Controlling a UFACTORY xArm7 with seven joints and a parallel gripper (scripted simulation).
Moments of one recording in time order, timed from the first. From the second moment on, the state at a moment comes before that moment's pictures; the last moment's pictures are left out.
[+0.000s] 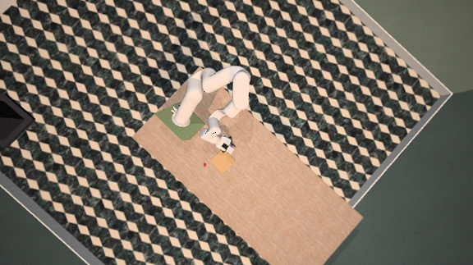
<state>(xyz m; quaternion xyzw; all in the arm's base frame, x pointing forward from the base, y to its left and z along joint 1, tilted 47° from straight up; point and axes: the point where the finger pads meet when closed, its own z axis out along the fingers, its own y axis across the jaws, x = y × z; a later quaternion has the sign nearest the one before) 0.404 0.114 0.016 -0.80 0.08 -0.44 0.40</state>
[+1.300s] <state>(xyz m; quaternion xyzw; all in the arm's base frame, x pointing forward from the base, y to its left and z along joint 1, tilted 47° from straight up) 0.365 0.062 0.051 -0.80 0.08 -0.44 0.40</state>
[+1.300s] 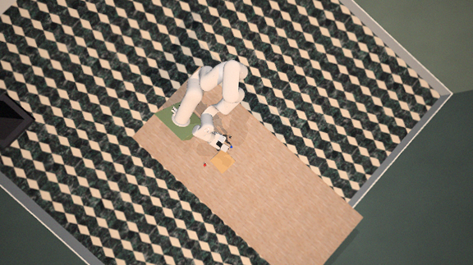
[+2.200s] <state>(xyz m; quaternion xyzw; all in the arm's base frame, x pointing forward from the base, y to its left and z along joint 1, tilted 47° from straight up) 0.386 0.059 0.086 -0.82 0.02 -0.34 0.46</state>
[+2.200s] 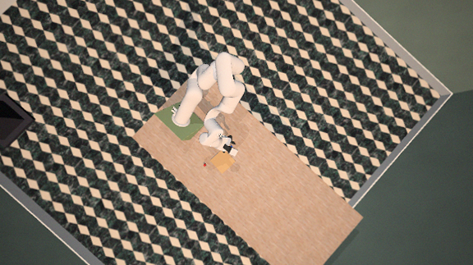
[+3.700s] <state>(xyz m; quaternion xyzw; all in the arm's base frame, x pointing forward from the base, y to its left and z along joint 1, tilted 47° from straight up) 0.412 0.030 0.099 -0.91 -0.09 -0.06 0.39</state>
